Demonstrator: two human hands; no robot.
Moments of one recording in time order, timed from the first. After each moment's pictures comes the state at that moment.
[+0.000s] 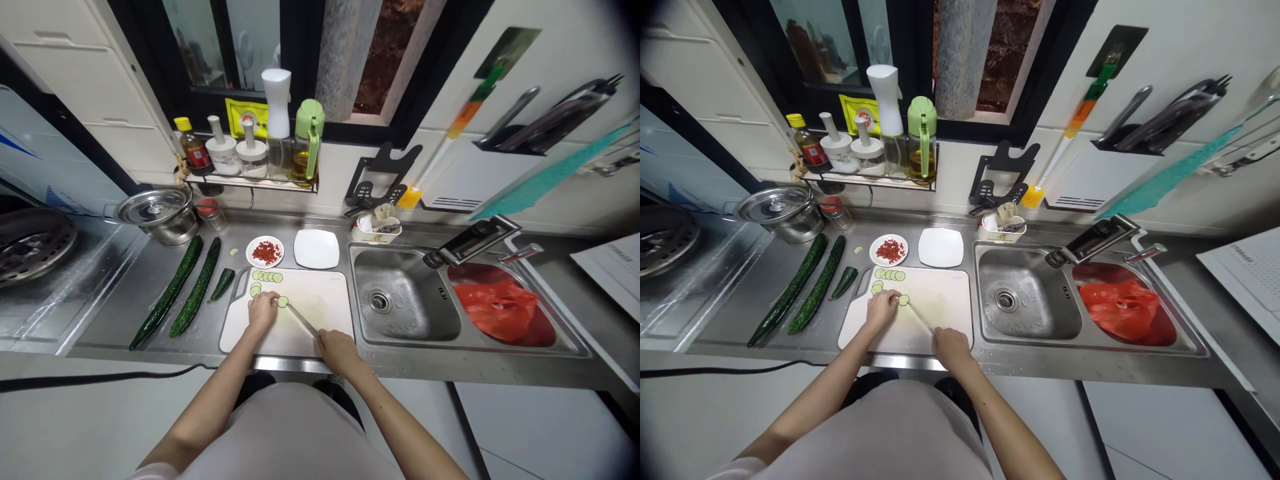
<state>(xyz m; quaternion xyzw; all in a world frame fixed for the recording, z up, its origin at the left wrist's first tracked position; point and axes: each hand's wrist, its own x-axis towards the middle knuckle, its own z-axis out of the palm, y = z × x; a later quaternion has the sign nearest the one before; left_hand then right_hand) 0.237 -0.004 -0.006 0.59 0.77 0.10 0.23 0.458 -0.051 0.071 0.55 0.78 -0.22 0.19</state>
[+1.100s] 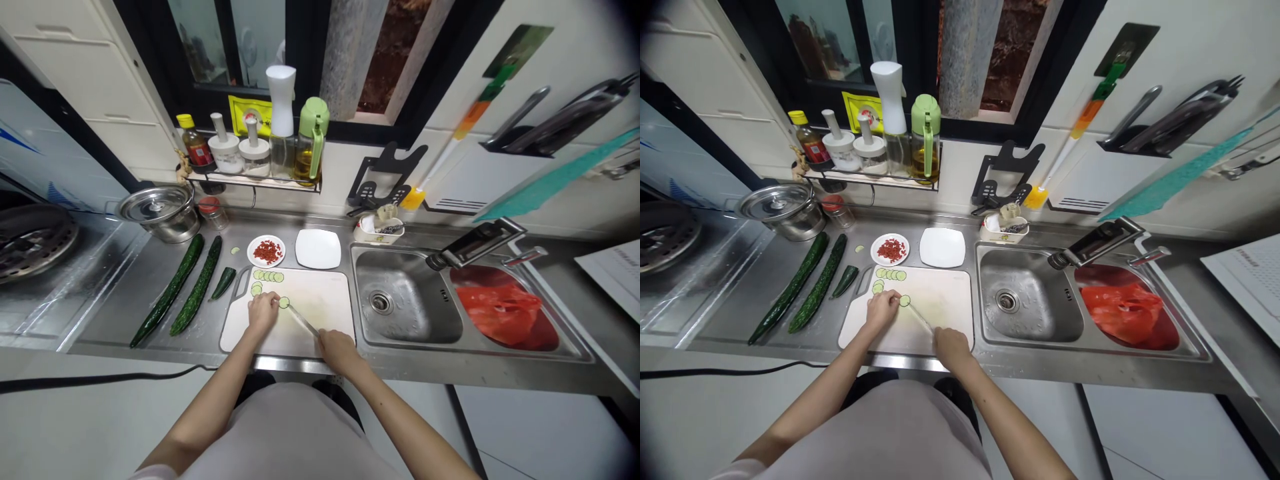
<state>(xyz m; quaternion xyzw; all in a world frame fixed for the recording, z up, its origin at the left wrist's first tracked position) 0.237 -0.006 -0.001 0.58 0.77 0.10 0.24 0.454 -0.046 0.072 0.54 0.78 -0.23 0.21</state>
